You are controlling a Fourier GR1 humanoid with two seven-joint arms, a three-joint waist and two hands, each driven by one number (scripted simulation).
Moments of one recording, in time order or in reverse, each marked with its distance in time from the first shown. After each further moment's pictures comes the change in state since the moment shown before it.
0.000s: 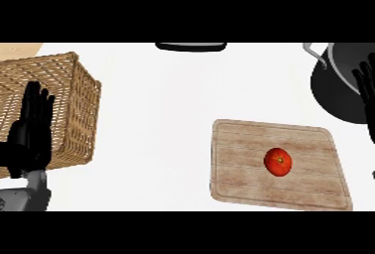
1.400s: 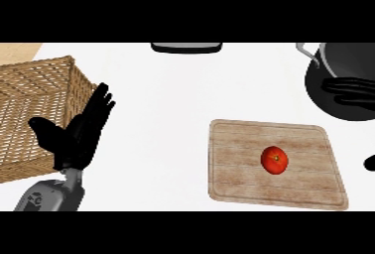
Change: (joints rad) left arm -0.066 -0.057 -0.204 -0.051 0.023 -0.118 0.269; right arm -0.205 -0.483 0.271 -0.027 0.415 0.634 -0.686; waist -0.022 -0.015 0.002
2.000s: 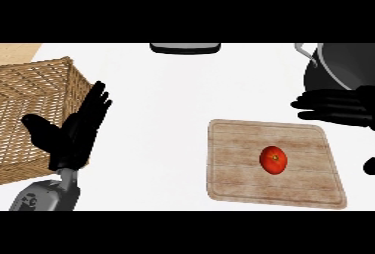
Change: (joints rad) left arm 0.001 0.000 0.023 -0.031 -0.015 -0.009 0.046; right arm -0.079 -0.044 0.160 -0.045 0.168 0.029 0.122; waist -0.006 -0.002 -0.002
